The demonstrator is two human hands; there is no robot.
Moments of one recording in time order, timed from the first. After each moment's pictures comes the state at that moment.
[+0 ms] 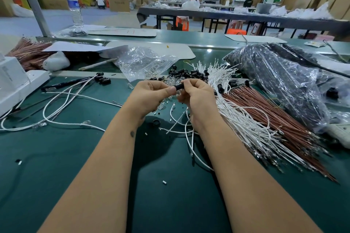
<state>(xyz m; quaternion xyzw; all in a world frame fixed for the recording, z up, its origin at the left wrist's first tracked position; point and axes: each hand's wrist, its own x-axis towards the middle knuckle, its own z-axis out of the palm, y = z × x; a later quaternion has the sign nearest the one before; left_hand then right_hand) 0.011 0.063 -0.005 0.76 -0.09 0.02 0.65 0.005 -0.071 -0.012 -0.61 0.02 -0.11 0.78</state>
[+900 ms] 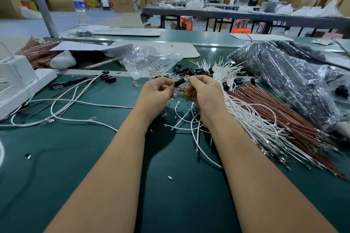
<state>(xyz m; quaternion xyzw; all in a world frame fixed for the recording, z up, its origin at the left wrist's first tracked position) 0.011 0.053 -0.018 0.78 -0.09 0.11 0.62 0.011 -0.080 -0.017 -0.63 -0.01 -0.12 0.77</state>
